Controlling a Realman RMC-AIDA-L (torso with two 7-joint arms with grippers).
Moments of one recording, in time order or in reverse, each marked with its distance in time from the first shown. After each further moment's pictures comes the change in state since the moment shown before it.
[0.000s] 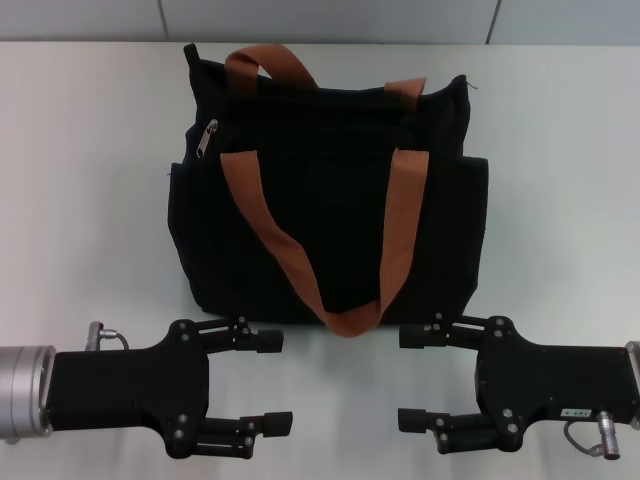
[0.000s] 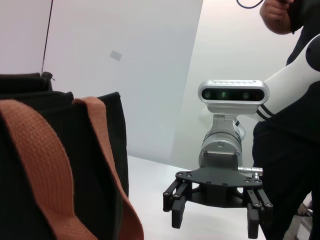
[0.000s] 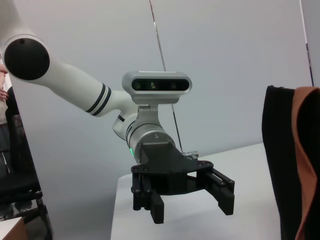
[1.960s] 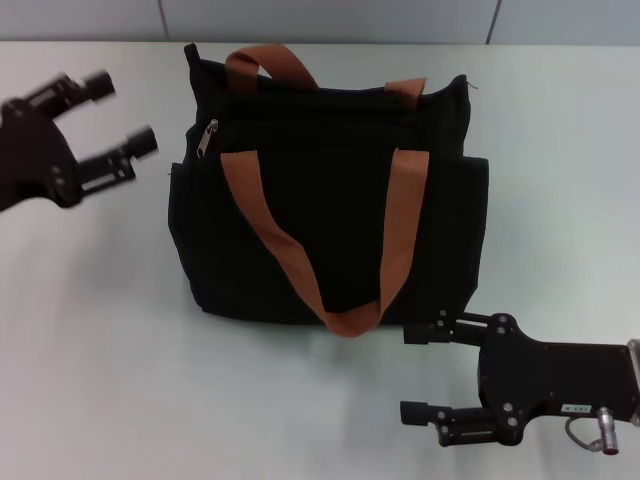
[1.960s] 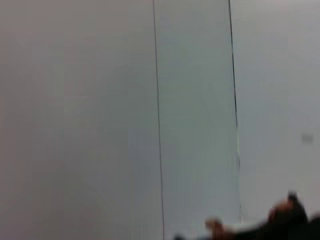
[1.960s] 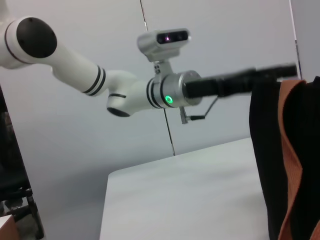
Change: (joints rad) left arm -0.085 0.066 -0.537 -0.008 0.019 -0.114 0.054; right arm -0.003 -0.003 0.008 0.000 0.000 0.024 0.009
